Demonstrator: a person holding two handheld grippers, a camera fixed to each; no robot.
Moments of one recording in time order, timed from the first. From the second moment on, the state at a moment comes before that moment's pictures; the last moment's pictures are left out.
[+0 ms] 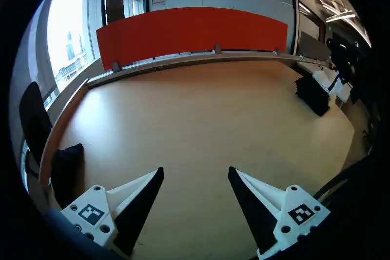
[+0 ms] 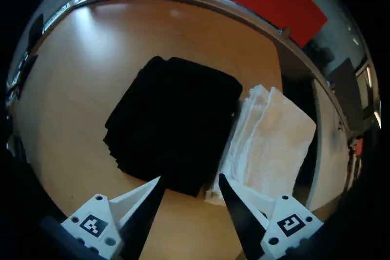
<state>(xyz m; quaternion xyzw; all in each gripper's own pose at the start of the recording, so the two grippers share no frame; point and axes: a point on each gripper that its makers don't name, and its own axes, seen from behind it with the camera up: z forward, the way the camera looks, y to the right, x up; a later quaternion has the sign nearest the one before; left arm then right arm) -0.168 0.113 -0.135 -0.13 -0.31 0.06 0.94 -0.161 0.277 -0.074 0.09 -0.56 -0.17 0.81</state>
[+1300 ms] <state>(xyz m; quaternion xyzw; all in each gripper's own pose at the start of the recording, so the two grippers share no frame) -0.164 0.101 -0.142 -0.12 -0.30 0.05 0.94 -0.162 0.176 -0.061 0.16 -0.52 -0.14 0.83</state>
